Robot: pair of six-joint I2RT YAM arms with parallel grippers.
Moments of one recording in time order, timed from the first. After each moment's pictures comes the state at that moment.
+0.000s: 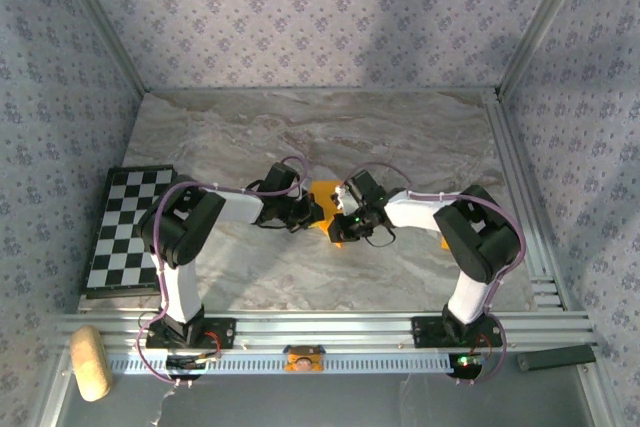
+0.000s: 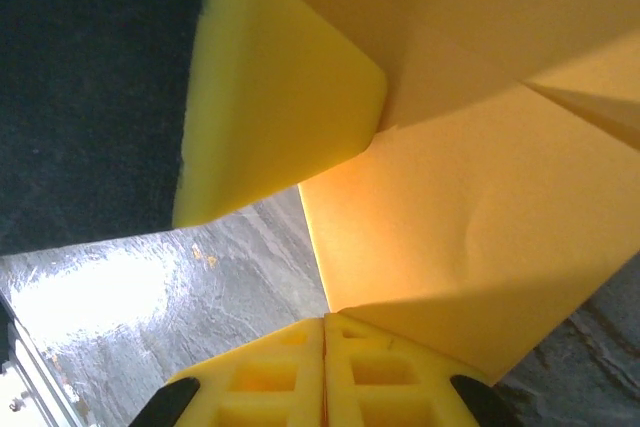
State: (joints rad) left arm -0.61 1.88 0.87 0.11 0.62 -0.95; right arm 0.64 1.74 0.86 -0.23 -0.52 0.41
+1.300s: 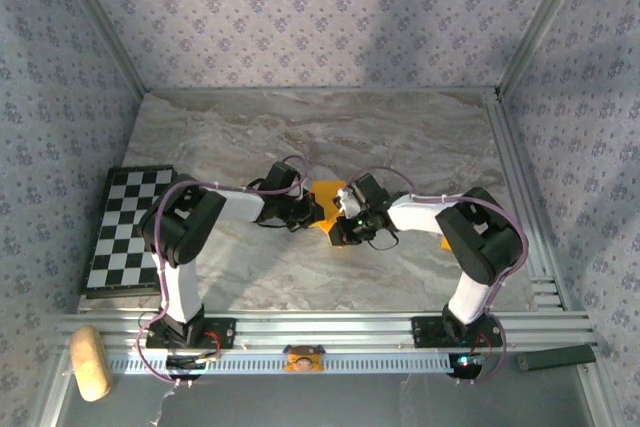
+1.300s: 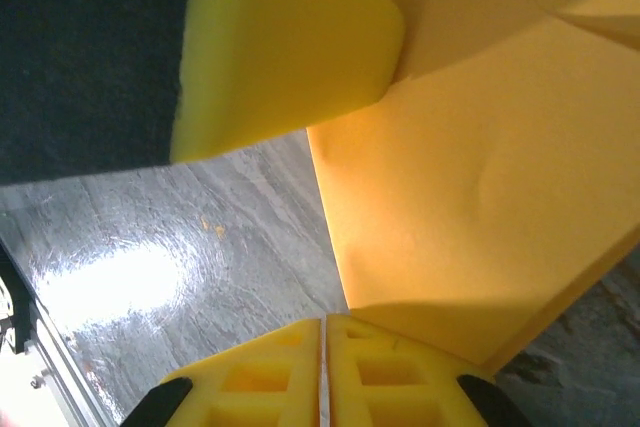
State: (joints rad) left arm -0.61 1.89 0.89 0.08 0.63 -0.92; right arm 0.63 1.72 0.80 -0.18 -0.57 0.42
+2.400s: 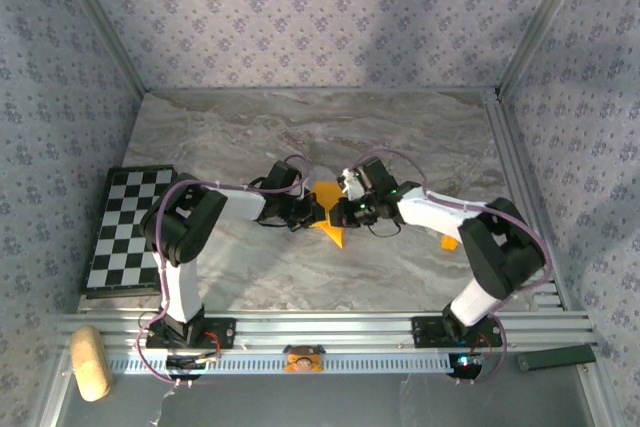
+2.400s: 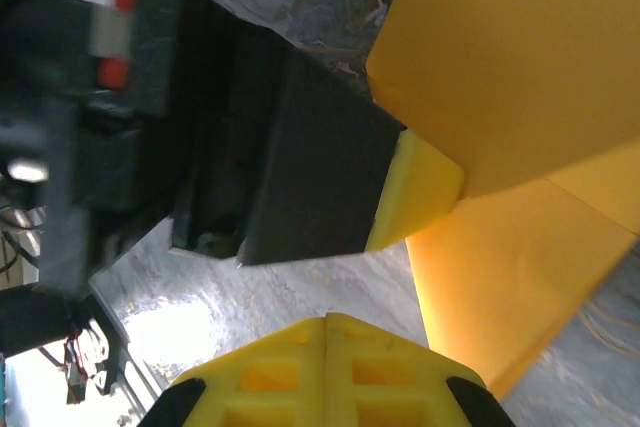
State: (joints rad) left arm -0.61 1.90 0.91 0.05 0.64 -0.90; right arm 0.62 1.63 0.89 -0.24 -0.55 0.51
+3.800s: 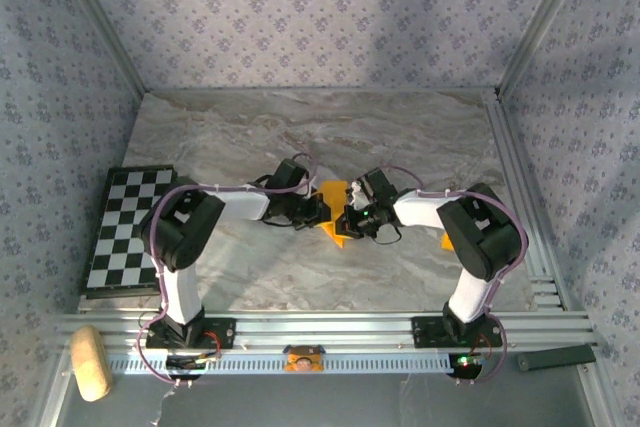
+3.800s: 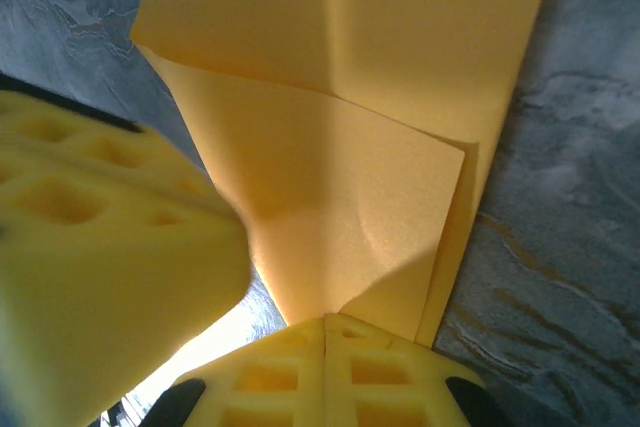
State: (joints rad) left arm -0.66 1.87 0.95 -0.02 0.61 -0.85; right arm 0.56 1.75 0.80 -0.13 -0.59 0.65
